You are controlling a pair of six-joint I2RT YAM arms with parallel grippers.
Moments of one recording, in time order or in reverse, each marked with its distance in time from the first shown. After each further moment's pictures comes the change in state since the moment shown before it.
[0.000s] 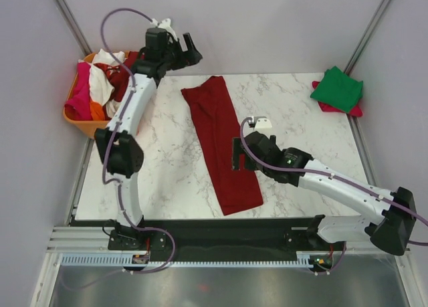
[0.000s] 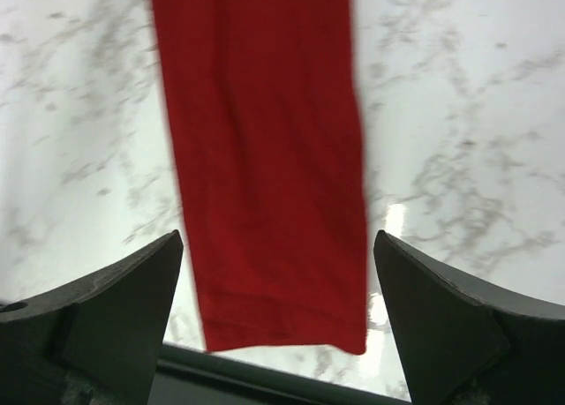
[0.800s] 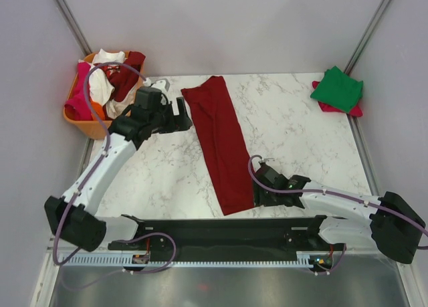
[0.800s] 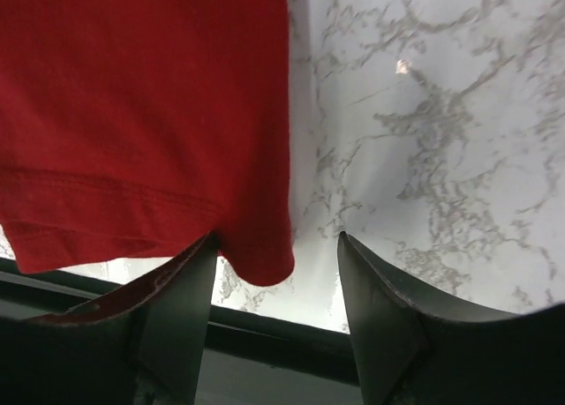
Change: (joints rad) left arm -0.142 -0.758 -0.864 -0.174 -0.170 0.018; right arm -0.059 -0.093 -0.518 0.091 -0.242 0.088
